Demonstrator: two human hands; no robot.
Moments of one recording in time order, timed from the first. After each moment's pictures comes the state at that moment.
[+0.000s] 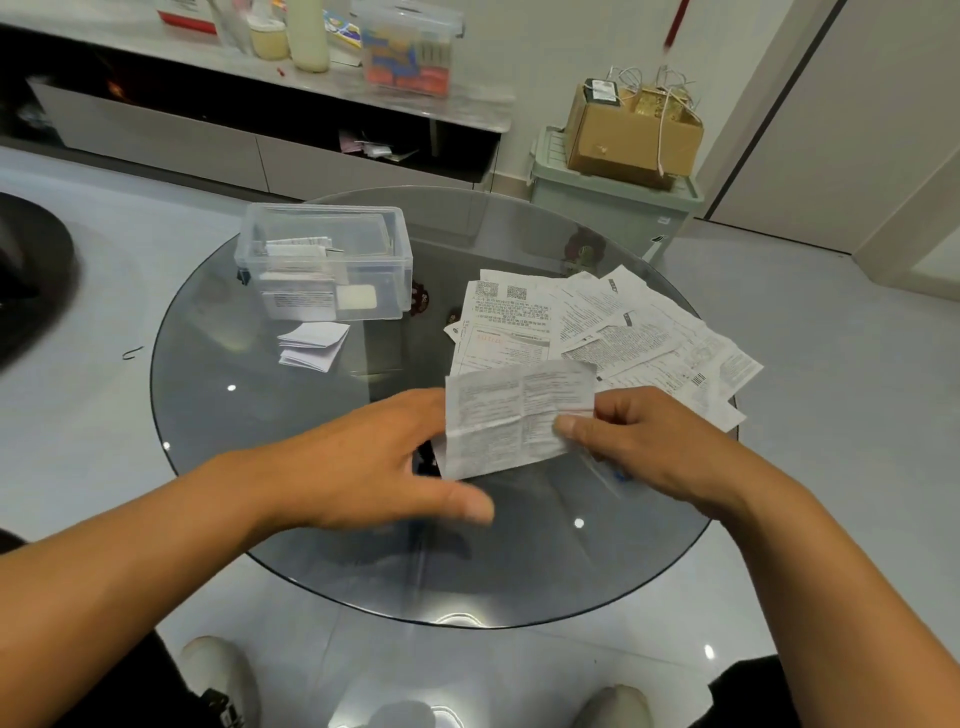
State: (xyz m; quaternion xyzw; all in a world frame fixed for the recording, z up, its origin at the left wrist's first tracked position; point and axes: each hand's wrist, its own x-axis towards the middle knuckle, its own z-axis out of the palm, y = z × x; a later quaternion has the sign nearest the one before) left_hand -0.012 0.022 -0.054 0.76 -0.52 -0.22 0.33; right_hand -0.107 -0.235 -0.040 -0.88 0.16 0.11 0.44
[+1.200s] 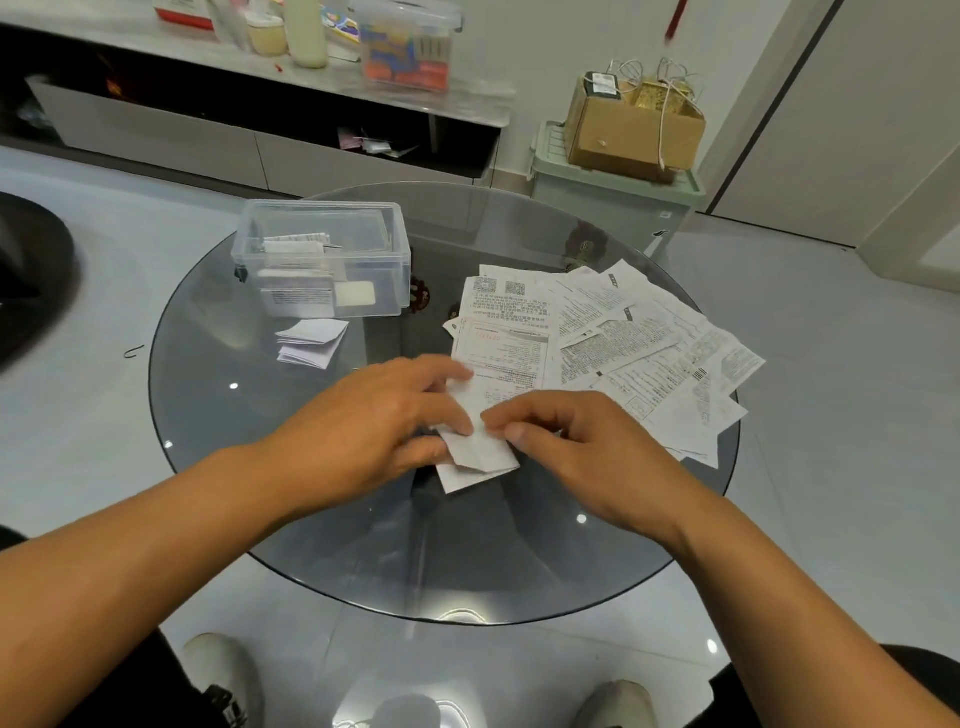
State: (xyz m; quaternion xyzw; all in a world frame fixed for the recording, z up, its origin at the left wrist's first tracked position) left_hand 0.012 0.026 -0.079 0.82 -0.53 0.01 0.21; right_hand -0.107 -0.190 -0.049 -0.90 0.07 0.06 0.43
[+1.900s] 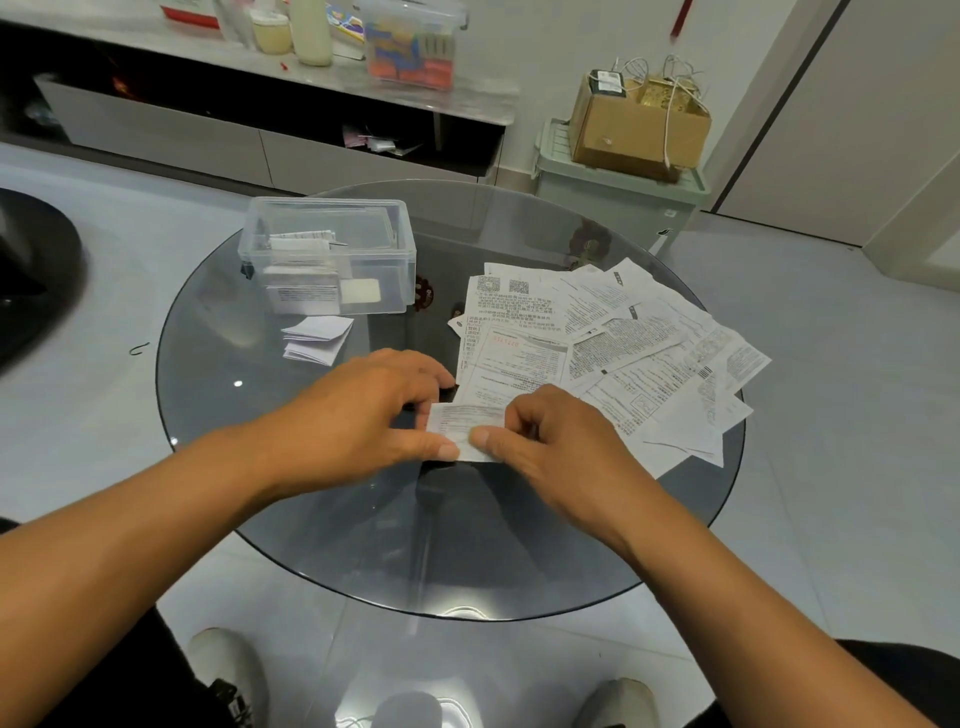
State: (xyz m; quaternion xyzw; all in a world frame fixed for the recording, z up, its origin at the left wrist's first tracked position) left_hand 0.015 0.031 -0.067 0.87 -0.43 -0.10 0.22; right_hand -0.098 -0.166 -0.061 -0.93 0.11 0.02 0.34
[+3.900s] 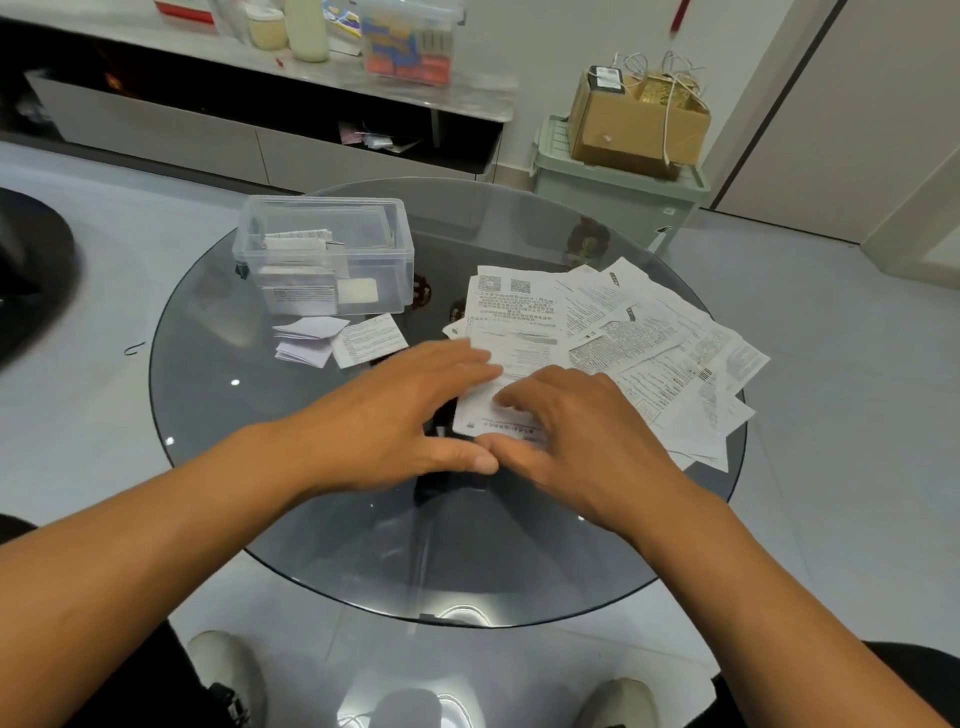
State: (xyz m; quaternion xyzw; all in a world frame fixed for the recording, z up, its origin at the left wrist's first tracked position) left_hand 0.016 0.013 -0.070 0.84 -0.50 -0.08 0.21; right_hand -0.093 -0.178 -0.047 -0.99 0.00 -0.02 0.11
